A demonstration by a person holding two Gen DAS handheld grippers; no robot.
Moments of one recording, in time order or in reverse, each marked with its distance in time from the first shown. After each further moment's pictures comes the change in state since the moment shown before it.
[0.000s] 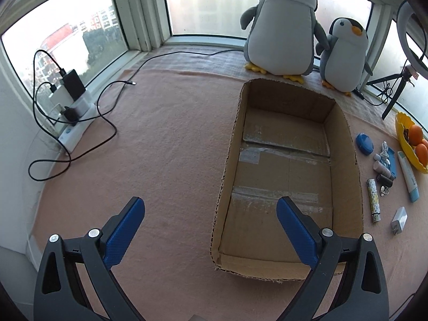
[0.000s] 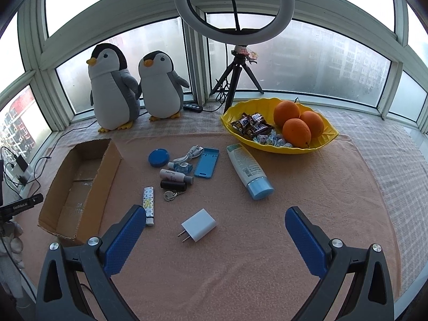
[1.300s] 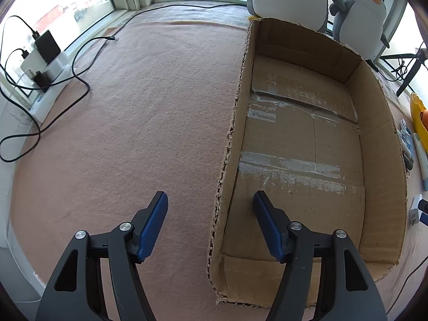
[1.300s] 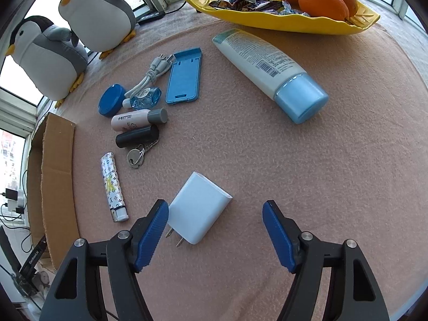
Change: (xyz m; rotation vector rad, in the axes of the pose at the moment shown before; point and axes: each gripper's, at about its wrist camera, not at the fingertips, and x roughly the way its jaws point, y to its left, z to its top) left arm 0.065 0.003 -0.017 -0.003 0.149 -0.035; right arm 0.163 -0.014 -0.022 0.287 0.499 0.050
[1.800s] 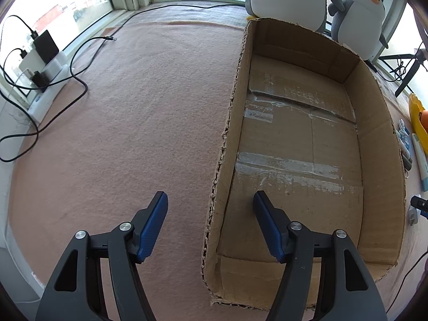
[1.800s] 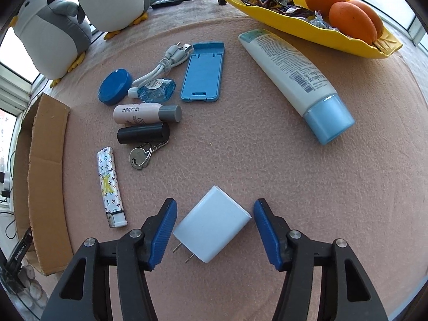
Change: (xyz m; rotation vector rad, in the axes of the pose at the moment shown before) left arm -0.002 -0.002 -0.001 -0.001 0.000 -0.008; right arm 0.017 0.029 0.015 -0.115 0.033 -0.076
